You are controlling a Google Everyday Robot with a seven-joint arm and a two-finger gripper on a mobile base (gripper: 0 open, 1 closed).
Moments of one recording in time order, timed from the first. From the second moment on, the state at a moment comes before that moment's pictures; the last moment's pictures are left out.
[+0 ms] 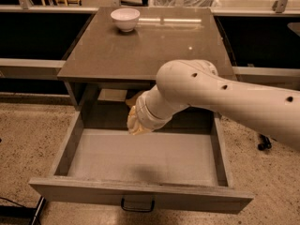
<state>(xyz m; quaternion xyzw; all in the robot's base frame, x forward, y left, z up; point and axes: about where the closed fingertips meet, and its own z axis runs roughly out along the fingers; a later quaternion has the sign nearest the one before) 0.510 0.043 0.745 -0.80 0.54 0.05 0.28</state>
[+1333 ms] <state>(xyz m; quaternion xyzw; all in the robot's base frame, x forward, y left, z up) 0.521 0.005 0.699 -0.66 0.64 0.03 0.39</state>
